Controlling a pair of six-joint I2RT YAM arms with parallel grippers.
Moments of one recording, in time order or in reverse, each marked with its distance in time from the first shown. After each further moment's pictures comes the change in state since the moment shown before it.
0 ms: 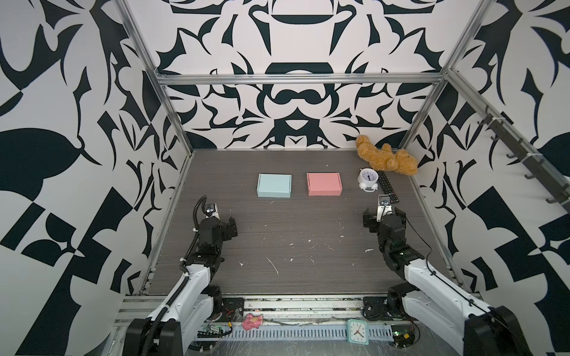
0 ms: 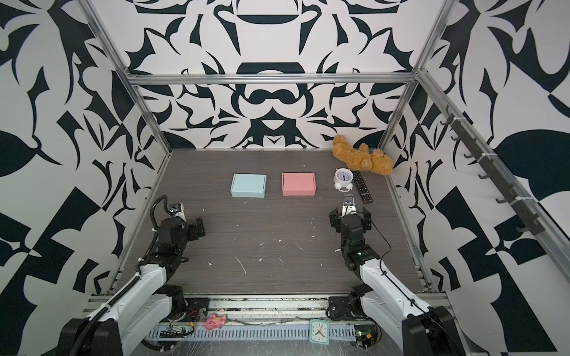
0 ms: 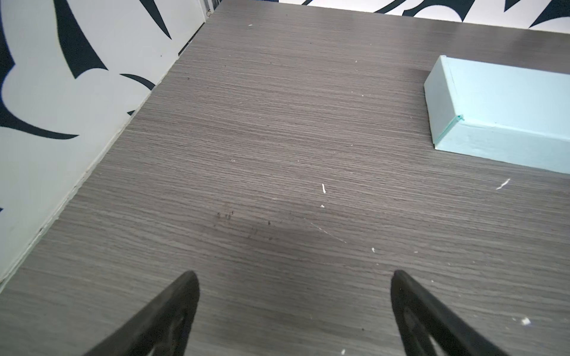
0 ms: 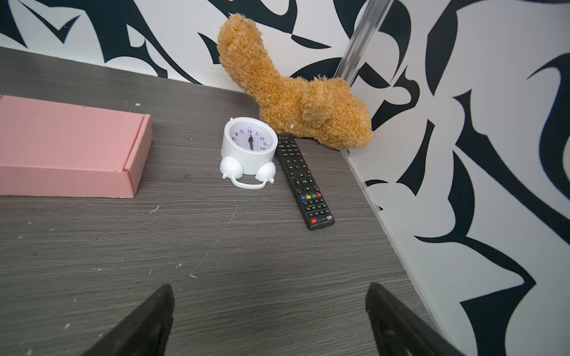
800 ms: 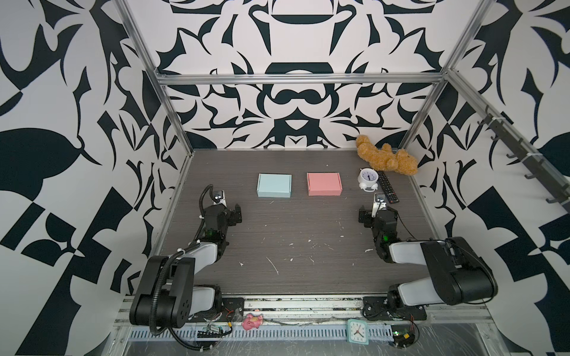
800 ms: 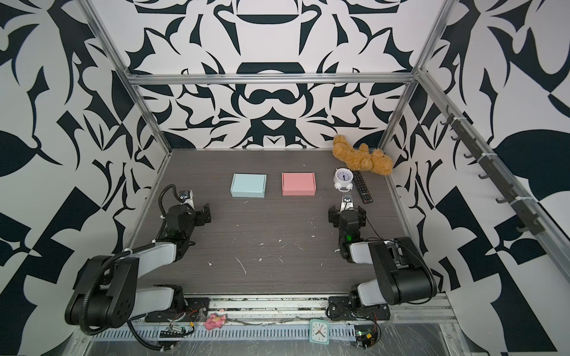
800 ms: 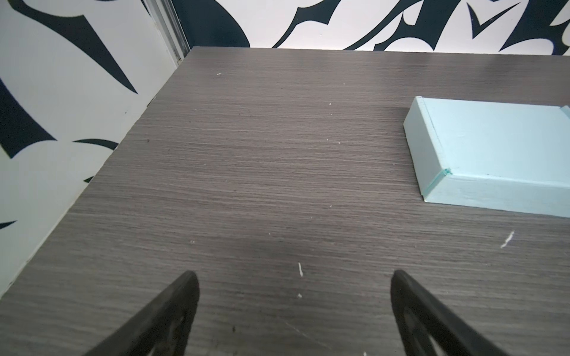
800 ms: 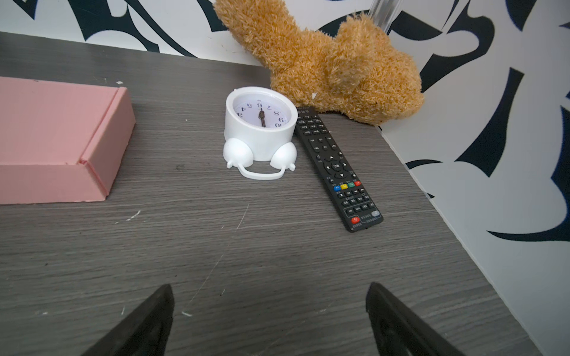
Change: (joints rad) left arm 0.000 0.410 0.098 0.428 0.053 0.087; right arm -0.096 0.509 0.010 0.474 -0.113 0.039
